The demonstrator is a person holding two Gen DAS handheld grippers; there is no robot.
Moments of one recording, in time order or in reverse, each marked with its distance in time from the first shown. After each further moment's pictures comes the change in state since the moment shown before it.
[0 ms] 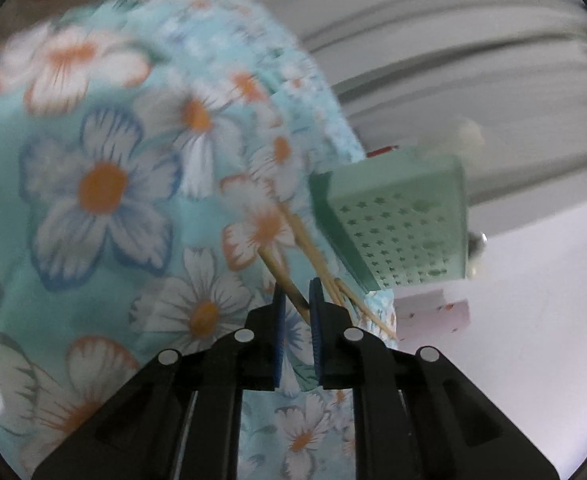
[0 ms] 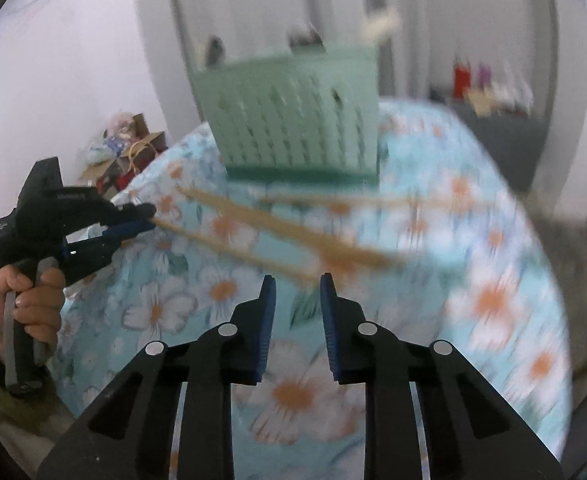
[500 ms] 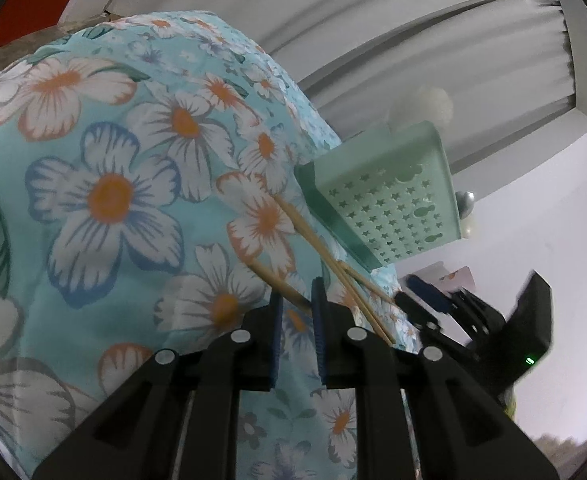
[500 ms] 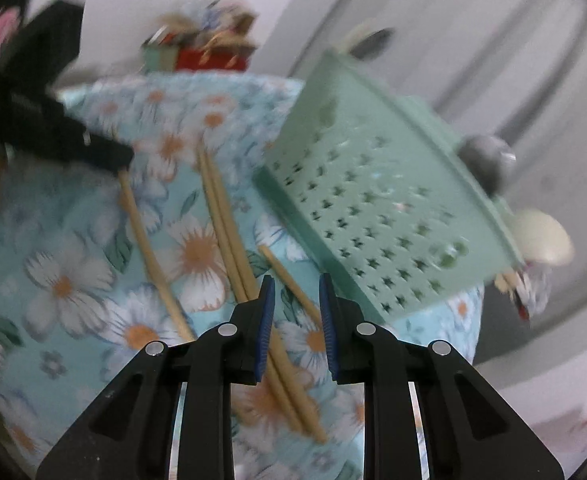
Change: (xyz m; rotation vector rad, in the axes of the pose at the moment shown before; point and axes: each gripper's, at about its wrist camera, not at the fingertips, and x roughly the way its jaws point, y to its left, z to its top) left arm -0.009 0.011 -0.009 0.152 0.005 -0.044; right arm 0.082 0.046 0.055 -0.803 0.095 -0.059
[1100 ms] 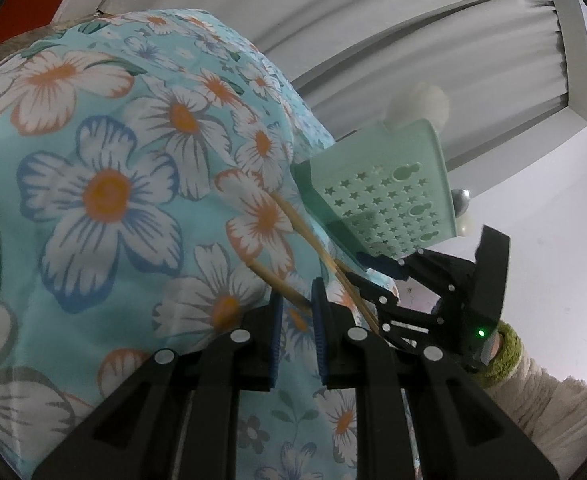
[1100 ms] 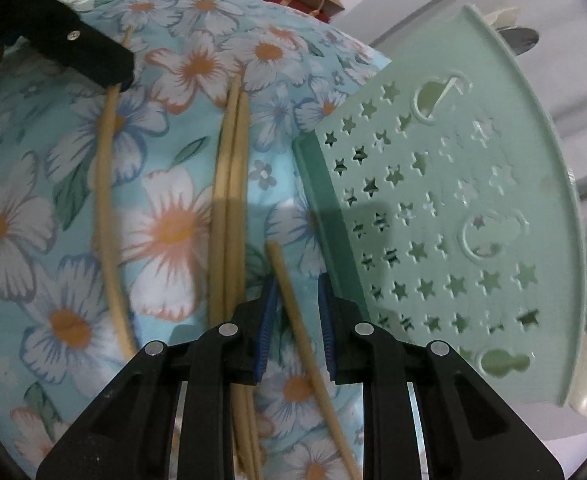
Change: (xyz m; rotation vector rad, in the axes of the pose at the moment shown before) left arm 0.001 0.003 -0.001 0.004 -0.001 -0.028; right arm 0.075 0.002 0.029 -0.307 0.125 0.068
